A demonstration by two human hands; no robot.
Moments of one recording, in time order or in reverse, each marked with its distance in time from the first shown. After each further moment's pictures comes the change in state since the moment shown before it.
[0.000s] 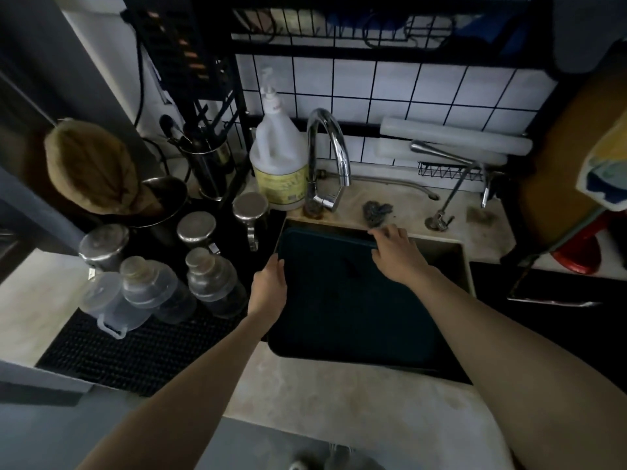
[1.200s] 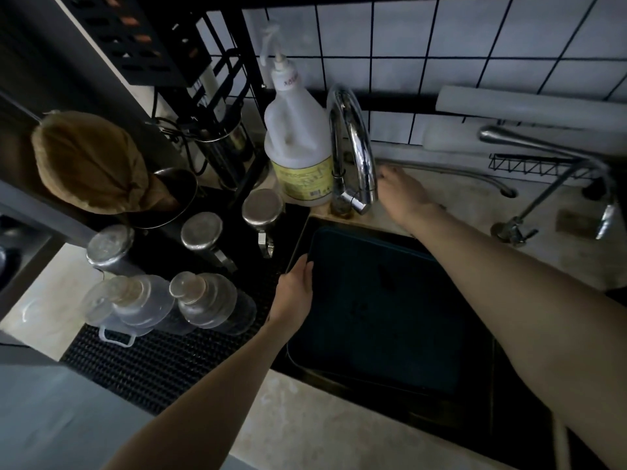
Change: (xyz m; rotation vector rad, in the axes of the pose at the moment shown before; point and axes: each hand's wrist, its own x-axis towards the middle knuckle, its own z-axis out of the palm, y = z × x) left_hand 0.056 0.001 0.048 0.017 -0.053 -0.182; right_hand 0.200 -0.010 0.005 -0.185 0.127 -0.340
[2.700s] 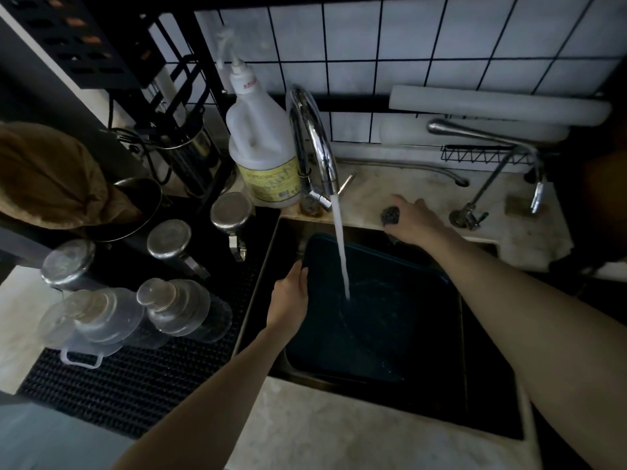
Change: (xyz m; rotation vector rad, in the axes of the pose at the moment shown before) left_hand -0.013 0.008 0.032 0.053 -0.092 -0.001; right_hand -0.099 0.044 0.006 0.465 -0.256 0.545
